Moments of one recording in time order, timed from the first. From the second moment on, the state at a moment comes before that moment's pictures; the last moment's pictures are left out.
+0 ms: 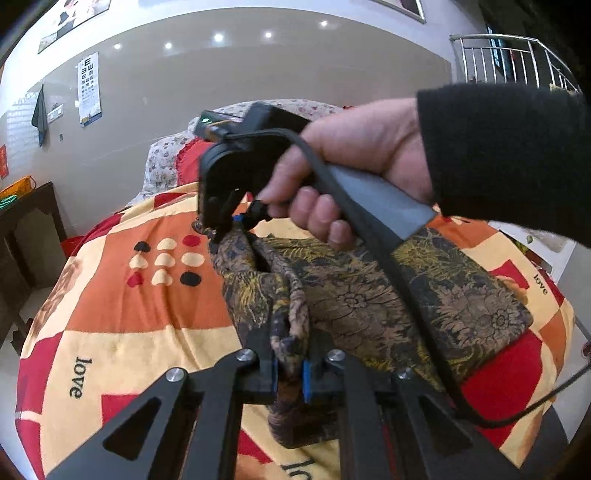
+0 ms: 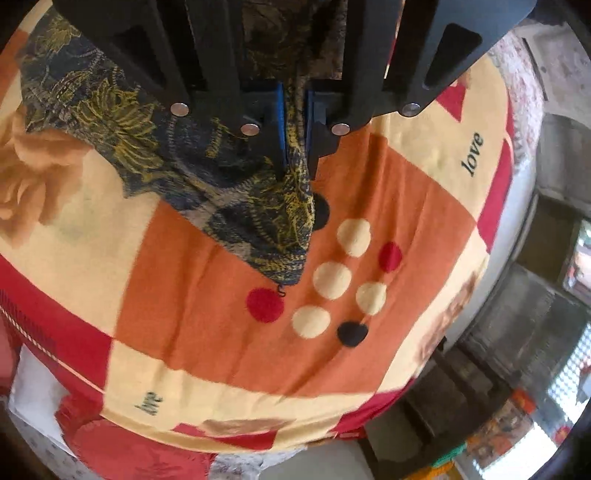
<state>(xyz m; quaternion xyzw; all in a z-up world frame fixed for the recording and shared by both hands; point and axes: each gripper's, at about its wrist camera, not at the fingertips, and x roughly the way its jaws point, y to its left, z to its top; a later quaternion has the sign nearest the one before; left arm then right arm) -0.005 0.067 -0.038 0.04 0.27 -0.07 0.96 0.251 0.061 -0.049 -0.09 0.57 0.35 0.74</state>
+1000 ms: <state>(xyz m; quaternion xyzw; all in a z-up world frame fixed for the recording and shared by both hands) 0.025 -0.133 -0.055 0.03 0.34 -0.26 0.90 0.272 -0.208 -0.050 -0.02 0.57 0.24 0.79</state>
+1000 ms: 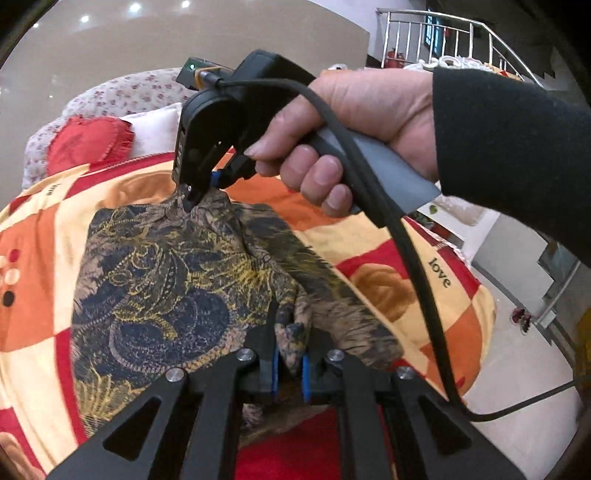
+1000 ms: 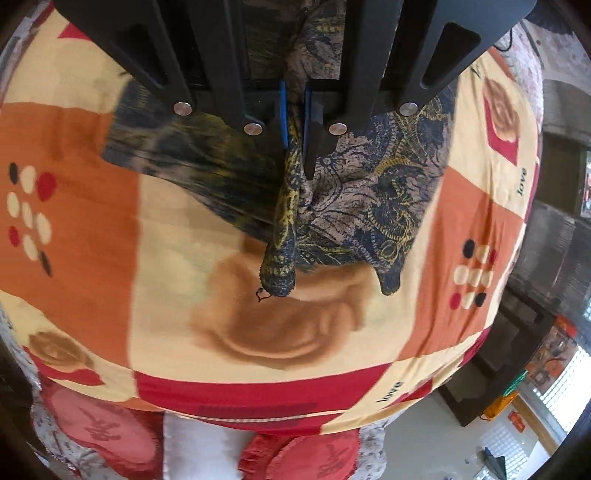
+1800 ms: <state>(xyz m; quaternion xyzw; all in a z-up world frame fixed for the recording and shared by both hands) 0.026 -0.182 -0.083 0.00 0.40 -0.31 0.86 0.269 -0.290 -0.088 -0.04 0.59 0.18 0.79</state>
